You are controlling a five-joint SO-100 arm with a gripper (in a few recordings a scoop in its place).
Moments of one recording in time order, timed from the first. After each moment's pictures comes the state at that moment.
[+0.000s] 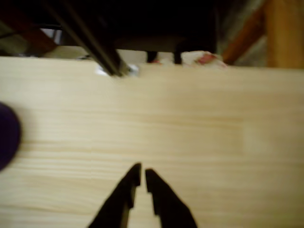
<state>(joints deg) 1.4 136.1 119.1 59.2 3.3</state>
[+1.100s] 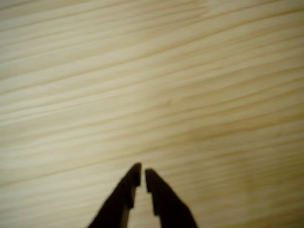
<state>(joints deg) 16.4 188.4 171.1 67.8 2.8</state>
